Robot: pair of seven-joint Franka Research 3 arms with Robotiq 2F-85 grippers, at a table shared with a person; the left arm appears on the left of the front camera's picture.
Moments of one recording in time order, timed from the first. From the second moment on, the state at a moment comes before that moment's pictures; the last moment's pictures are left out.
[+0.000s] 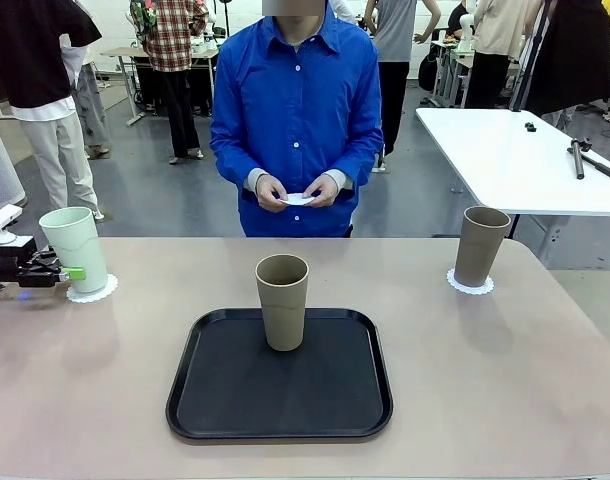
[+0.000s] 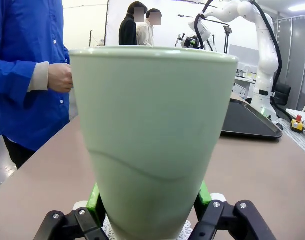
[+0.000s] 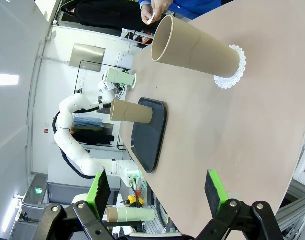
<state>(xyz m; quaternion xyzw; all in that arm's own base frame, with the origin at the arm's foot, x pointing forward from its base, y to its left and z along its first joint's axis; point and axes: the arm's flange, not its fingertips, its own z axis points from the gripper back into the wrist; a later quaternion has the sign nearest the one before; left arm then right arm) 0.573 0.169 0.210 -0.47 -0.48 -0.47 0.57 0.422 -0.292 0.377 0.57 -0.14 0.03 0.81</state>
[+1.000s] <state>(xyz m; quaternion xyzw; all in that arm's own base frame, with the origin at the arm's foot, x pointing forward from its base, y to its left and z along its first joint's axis) 0.573 0.165 0.206 -0.47 -0.46 -0.49 0.57 0.422 -0.292 0.377 0.57 -0.14 0.03 0.81</state>
